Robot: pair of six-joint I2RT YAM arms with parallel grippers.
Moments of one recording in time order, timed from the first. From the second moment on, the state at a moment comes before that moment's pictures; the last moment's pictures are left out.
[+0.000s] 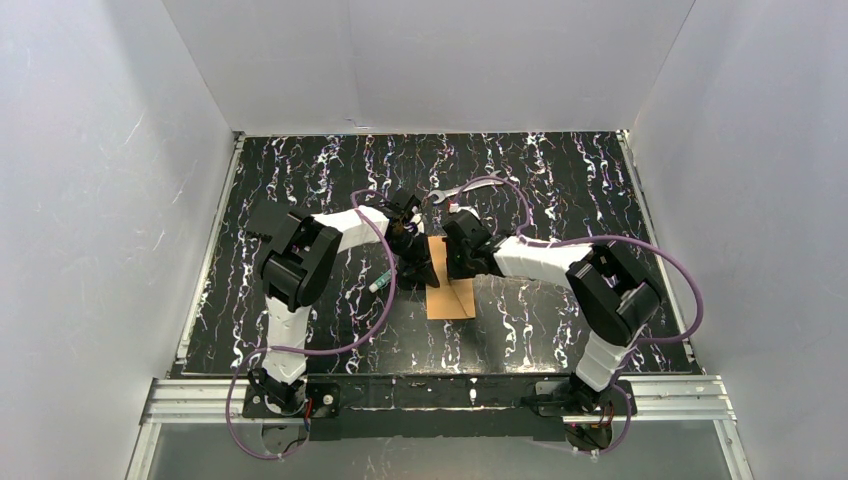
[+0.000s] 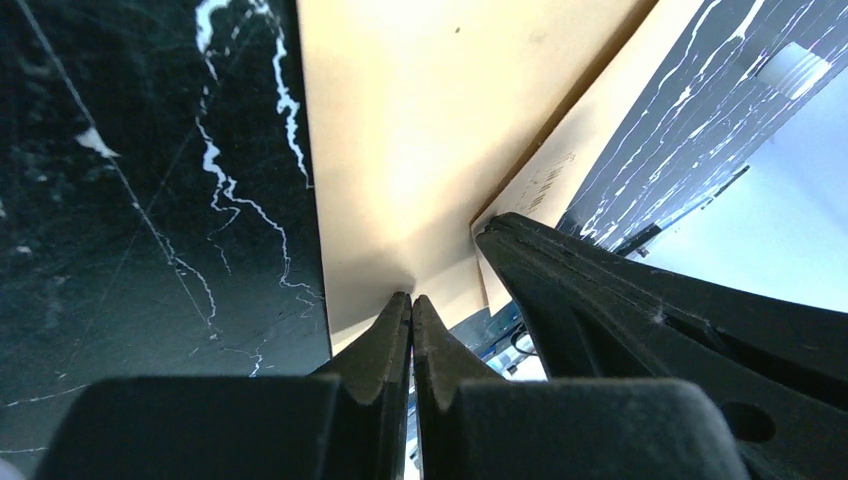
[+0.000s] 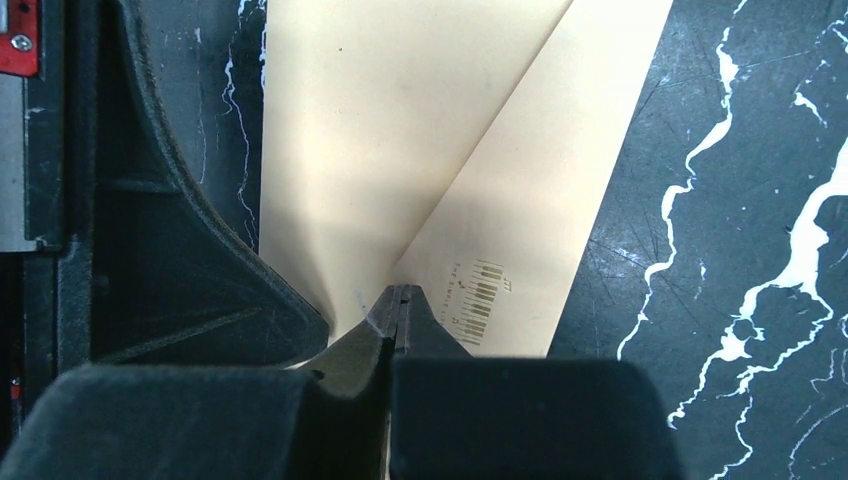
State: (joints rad) left arm -0.58 2.05 1.31 -0.55 0.57 -0.74; right arm 0.79 1.73 0.99 -0.24 0.08 0.57
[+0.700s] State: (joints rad) left arm -0.57 2.05 1.30 -0.52 0.54 -0.86; right arm 0.93 1.71 0.99 -0.37 0.26 0.49
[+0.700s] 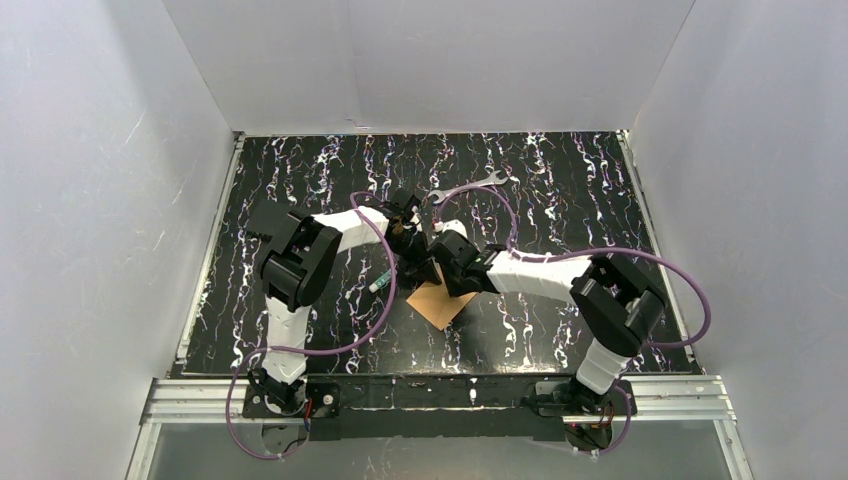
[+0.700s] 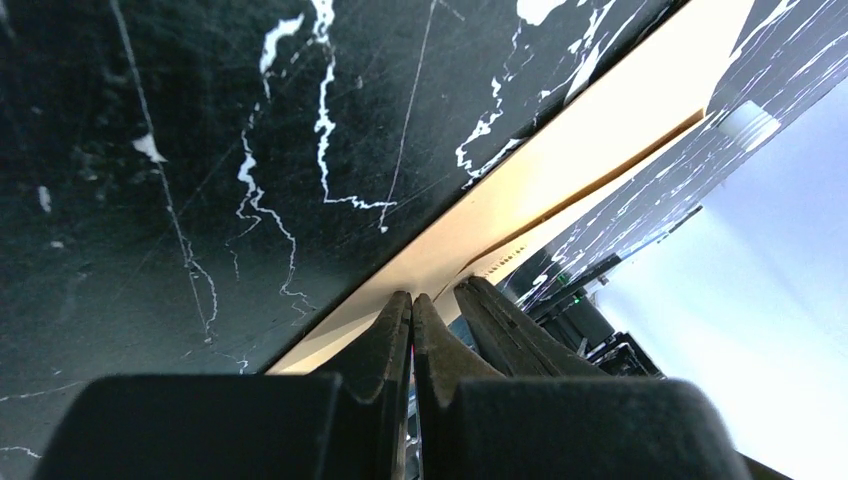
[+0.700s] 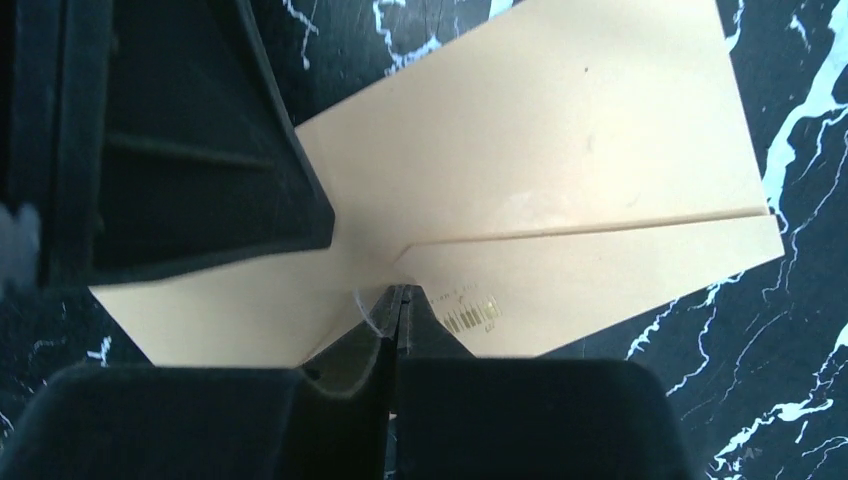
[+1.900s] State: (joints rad) left arm -0.65 1.86 0.94 -0.22 0.64 -0.87; right arm 0.91 1.74 1.03 -0.46 0.23 0.63
